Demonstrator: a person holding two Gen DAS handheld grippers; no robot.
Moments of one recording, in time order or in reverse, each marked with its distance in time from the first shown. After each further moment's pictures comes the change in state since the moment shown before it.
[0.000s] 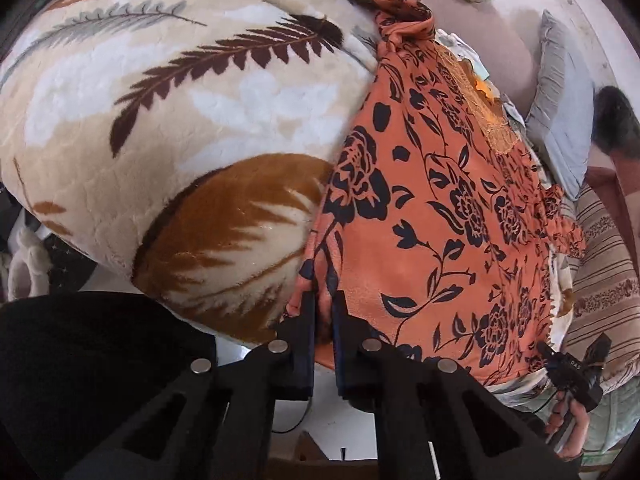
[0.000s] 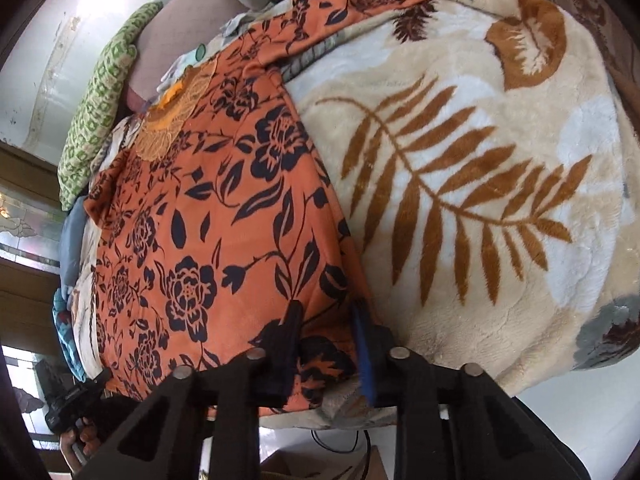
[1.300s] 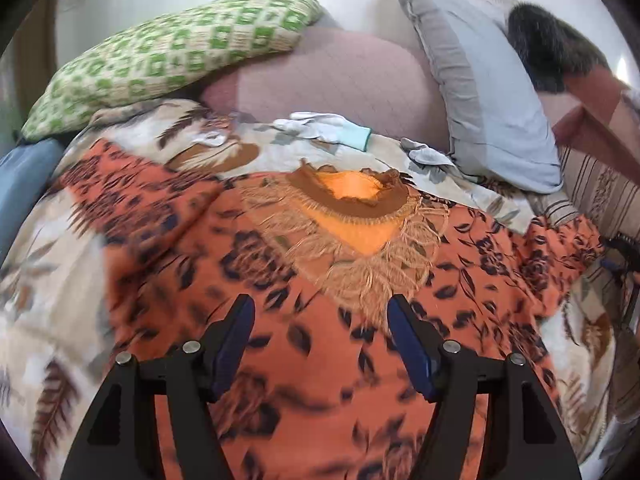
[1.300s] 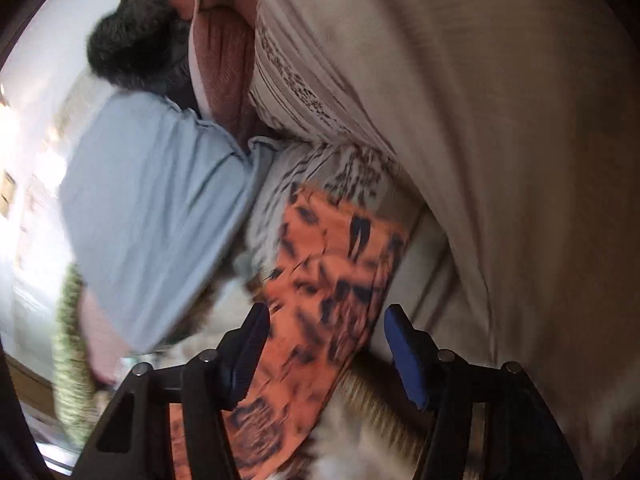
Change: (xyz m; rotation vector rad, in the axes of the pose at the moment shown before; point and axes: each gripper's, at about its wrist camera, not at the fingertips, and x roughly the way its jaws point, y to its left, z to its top) left arm 0.083 -0.263 0.161 0.476 -0.338 0.056; right arm -0.075 -0.175 0.334 0.322 -0.538 -0.075
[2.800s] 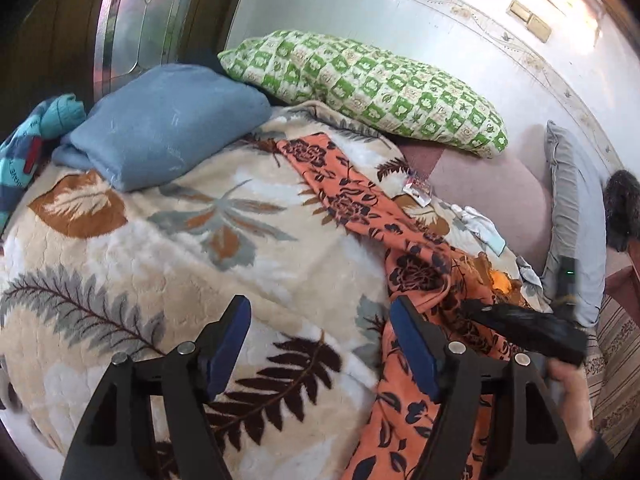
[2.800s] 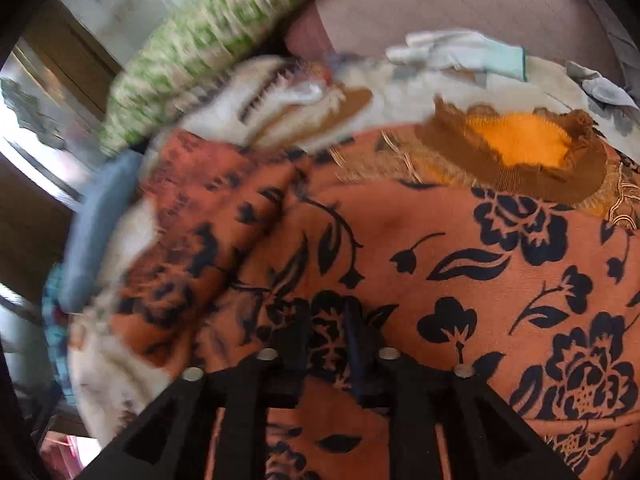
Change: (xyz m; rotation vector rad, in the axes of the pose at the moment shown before) left arm -0.117 0.247 -0.060 -0.467 -0.156 0.141; right arm 0.112 0.462 -0.428 -0.695 0.529 0.367
